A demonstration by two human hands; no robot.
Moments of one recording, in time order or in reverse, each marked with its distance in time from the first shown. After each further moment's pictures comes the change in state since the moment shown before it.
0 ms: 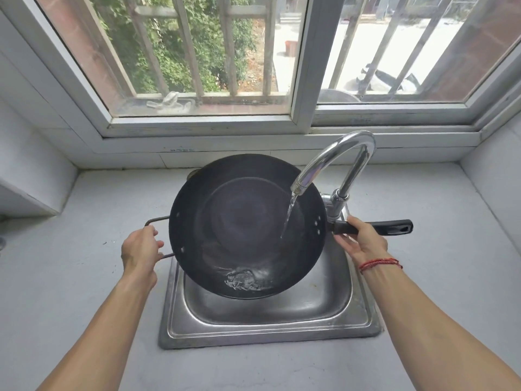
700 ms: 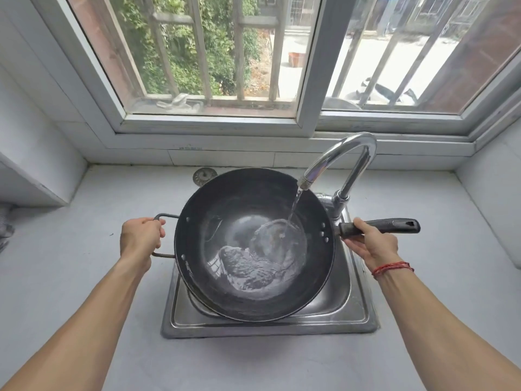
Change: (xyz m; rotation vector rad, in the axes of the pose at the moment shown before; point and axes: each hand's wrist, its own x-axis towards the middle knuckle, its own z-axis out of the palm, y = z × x) left_hand 0.025 -0.003 -0.018 0.126 -0.087 0.169; right_hand -0.024 -0.011 -0.015 -0.229 -0.025 -0.137
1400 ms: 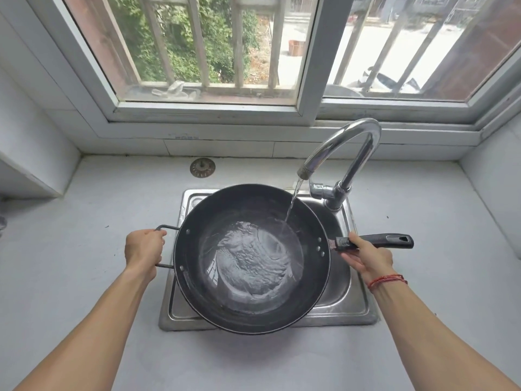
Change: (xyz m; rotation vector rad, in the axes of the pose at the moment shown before) left_hand 0.010 -0.054 0.016 -0.063 0.019 -0.124; right_hand 0.006 0.047 -0.023 -0.066 0.020 0.078
